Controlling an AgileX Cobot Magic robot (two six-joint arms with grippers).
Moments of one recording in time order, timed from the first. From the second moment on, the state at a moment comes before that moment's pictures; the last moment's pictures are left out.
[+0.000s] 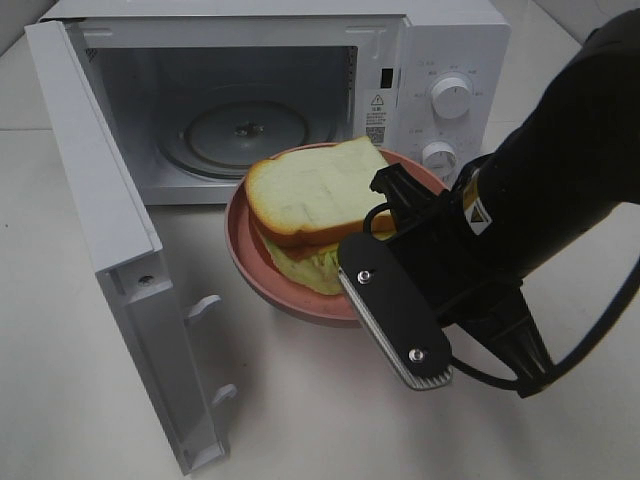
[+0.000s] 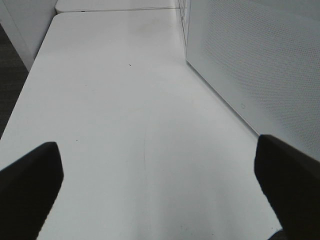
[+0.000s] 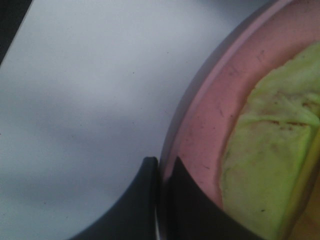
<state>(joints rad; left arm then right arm) 0.00 0.00 -0.50 -0.04 1.04 0.05 0.79 1.49 -0.85 -0.12 0.59 -1.26</state>
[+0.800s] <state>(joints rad) 0.00 0.00 -0.50 -0.04 1.04 0.05 0.79 1.68 -1.06 -0.12 0.62 -1.26</state>
